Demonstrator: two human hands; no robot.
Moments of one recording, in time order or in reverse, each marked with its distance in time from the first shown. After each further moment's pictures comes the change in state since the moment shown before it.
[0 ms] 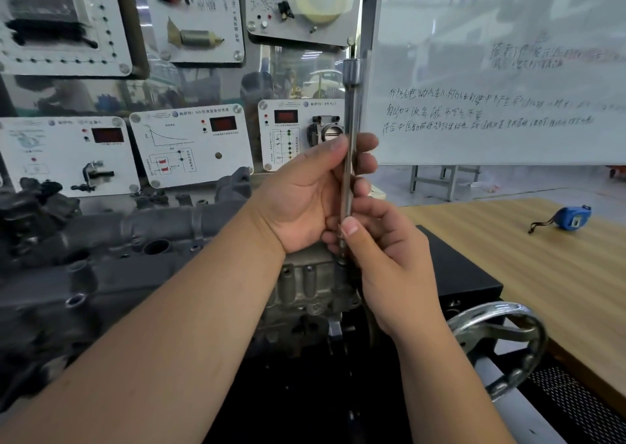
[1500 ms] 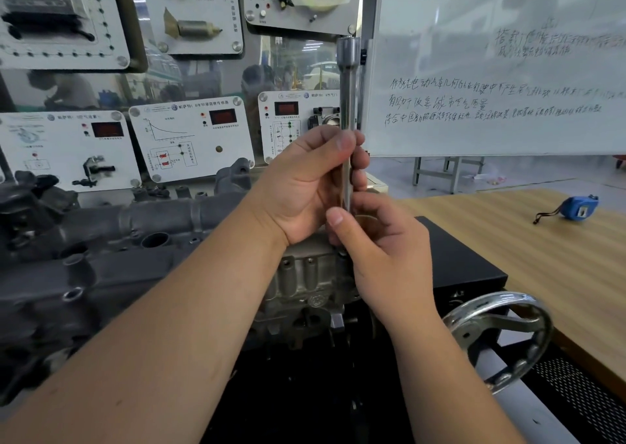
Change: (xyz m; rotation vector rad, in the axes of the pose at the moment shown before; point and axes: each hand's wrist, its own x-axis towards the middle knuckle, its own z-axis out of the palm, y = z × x) left_hand -0.001 -0.004 0.001 0.078 0.105 0.092; right_hand -0.001 0.001 0.004 -0.280 0.087 -0.099
